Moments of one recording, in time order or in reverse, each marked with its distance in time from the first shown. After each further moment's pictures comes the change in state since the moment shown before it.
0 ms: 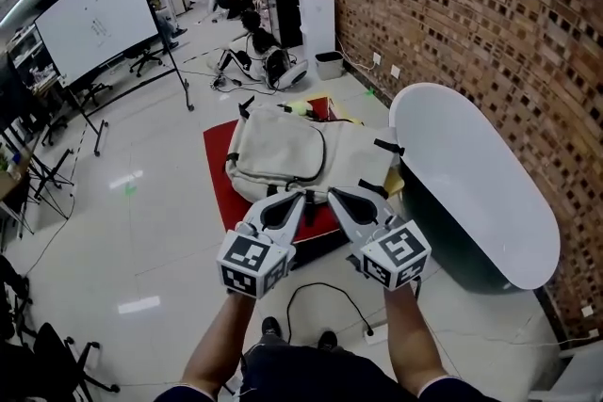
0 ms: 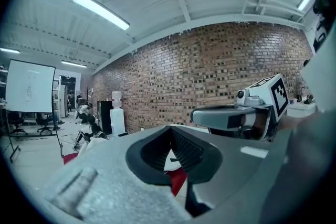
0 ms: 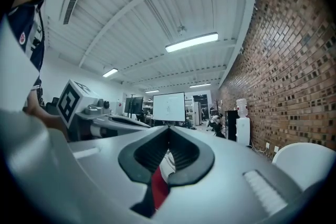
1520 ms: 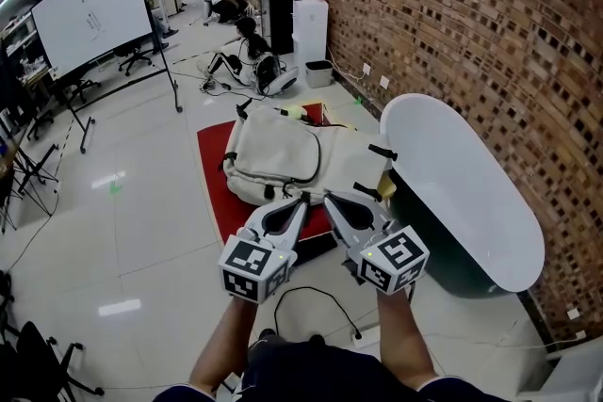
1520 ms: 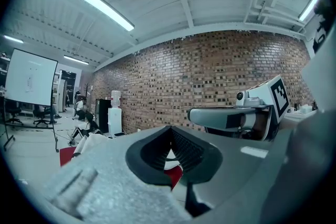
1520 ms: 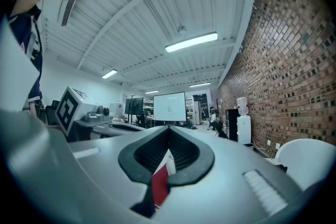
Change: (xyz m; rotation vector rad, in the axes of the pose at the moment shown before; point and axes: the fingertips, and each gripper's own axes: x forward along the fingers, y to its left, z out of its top) left arm -0.025 -0.001 -0.005 -0.056 -0.052 -0.020; right arm 0.002 0.032 0.007 0.025 -0.001 -0.003
